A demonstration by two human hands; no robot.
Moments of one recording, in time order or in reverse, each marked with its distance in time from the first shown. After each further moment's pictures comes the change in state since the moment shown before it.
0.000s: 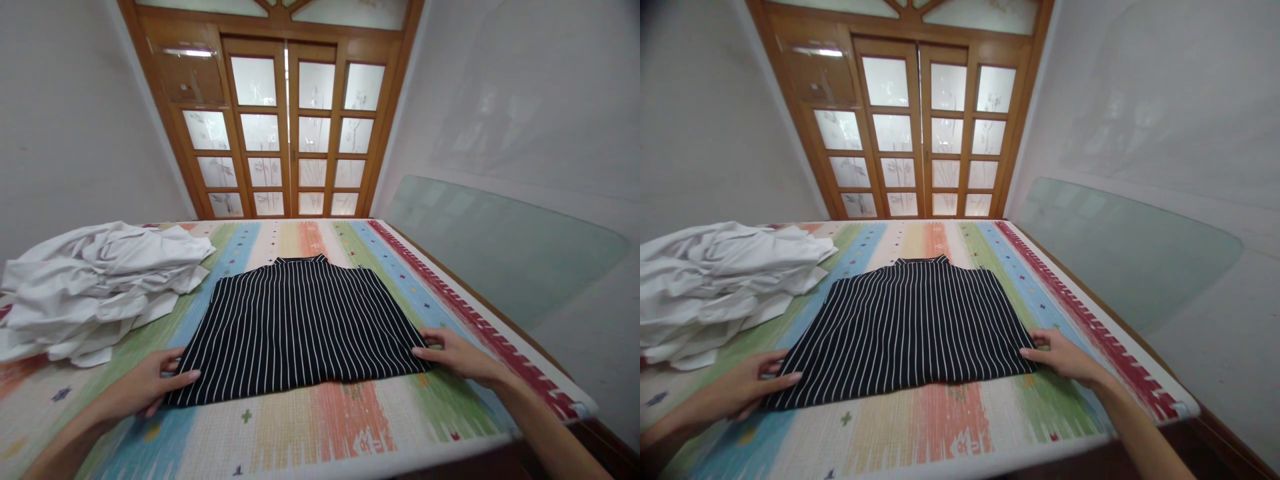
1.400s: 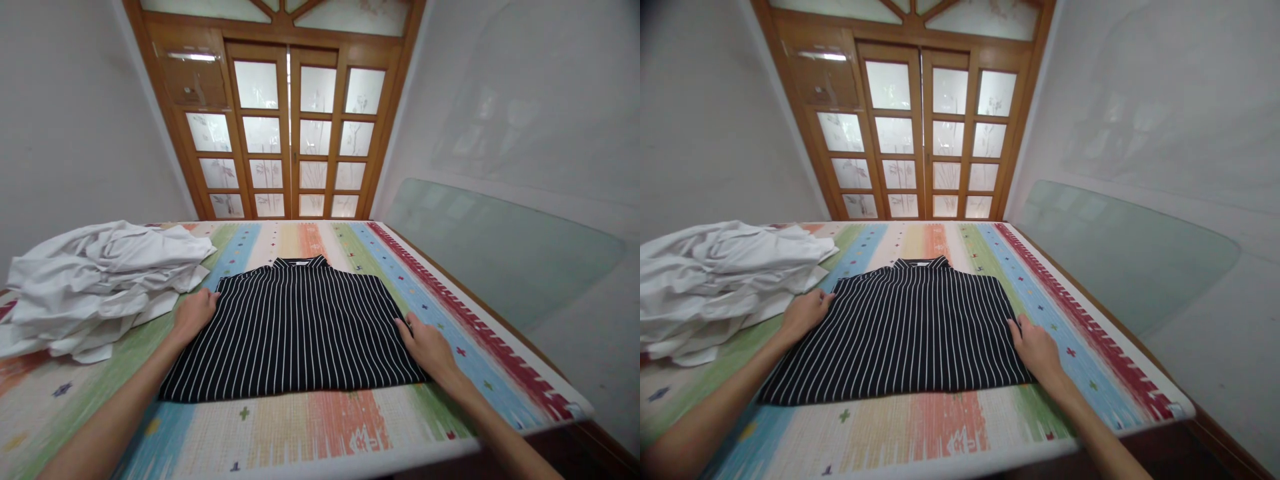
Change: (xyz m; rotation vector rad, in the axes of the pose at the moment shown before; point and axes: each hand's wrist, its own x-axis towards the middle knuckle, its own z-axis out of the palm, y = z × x) left_hand 0.105 0.061 -0.002 0.727 0.574 -0.004; right_hand 0.033 -0.006 0.044 -0.820 0.567 0.133
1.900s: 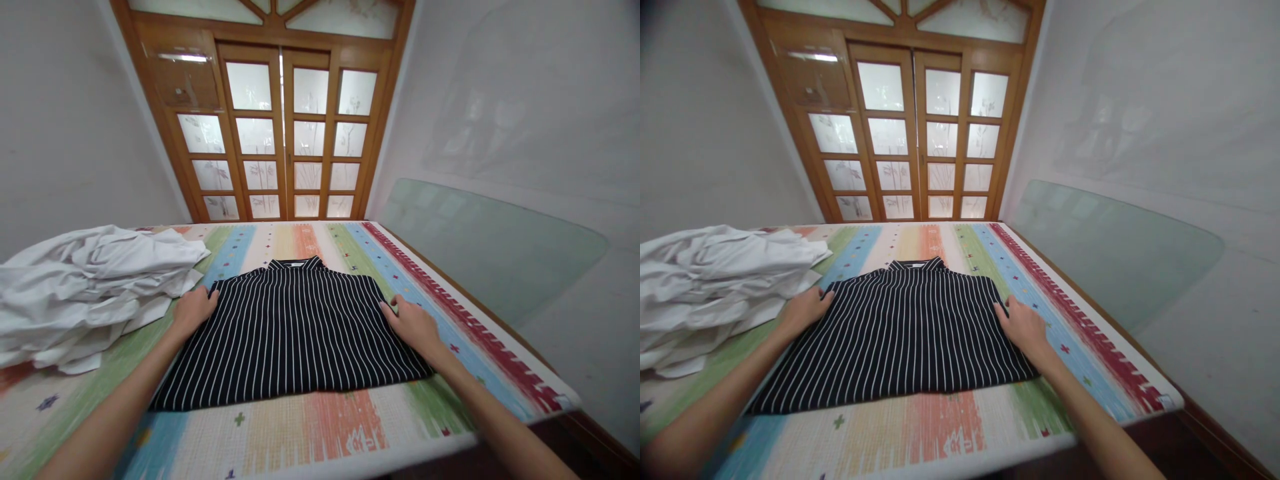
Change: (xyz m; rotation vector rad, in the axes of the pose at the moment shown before) left_hand 0.017 0.013 -0.006 0.034 -0.066 -0.055; right_hand 0.032 -0.019 -0.026 -0.012 -0.033 0.042
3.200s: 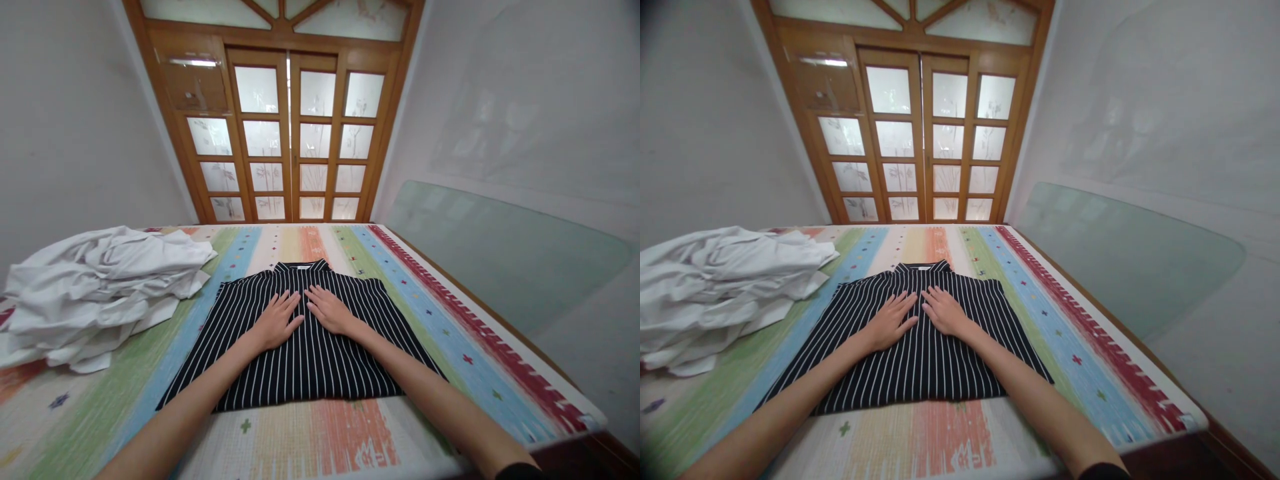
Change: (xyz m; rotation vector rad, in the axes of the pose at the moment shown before) left_hand -0.055 0.112 0.052 -0.165 0.116 0.934; right_hand 0.045 -0.151 0.061 0.371 0.027 -0.826
